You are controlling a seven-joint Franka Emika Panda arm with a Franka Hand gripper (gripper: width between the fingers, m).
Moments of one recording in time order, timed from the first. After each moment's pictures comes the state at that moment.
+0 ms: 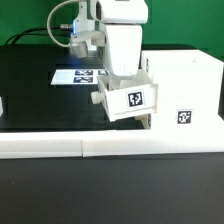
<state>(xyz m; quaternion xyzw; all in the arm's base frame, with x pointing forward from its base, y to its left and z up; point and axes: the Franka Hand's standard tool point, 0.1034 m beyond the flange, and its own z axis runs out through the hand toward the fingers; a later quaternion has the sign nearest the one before) 0.553 0.000 0.048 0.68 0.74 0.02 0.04</state>
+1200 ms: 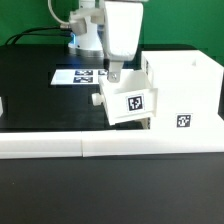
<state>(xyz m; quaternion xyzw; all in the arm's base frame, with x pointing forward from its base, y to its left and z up) 0.556 -0.005 0.087 0.69 0.73 -0.01 0.04</state>
